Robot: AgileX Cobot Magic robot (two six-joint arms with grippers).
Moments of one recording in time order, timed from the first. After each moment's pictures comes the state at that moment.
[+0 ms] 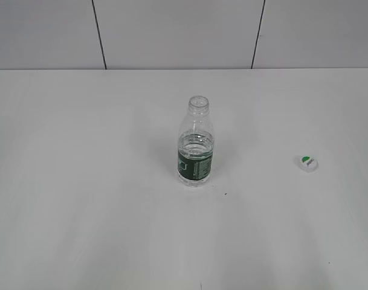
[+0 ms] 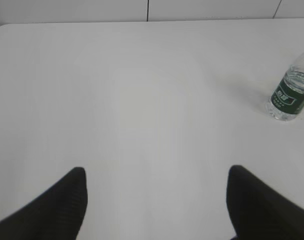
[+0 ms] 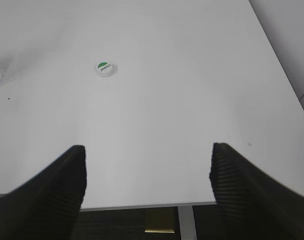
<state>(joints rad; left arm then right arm) -0.06 -0.01 -0.52 -0.04 1.08 -0.01 0.02 -0.01 -0.55 0.00 1.15 -0.12</state>
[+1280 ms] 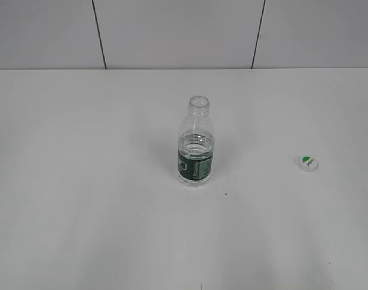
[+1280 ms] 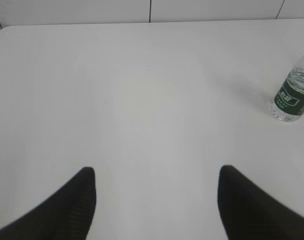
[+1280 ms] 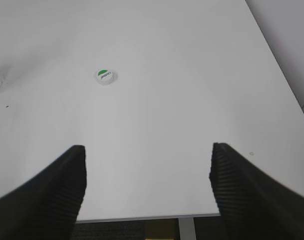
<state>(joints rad) -0.06 -0.01 -0.52 -0.03 1.07 -0.01 0.02 -0.01 -0.52 0.00 1.10 -0.12</state>
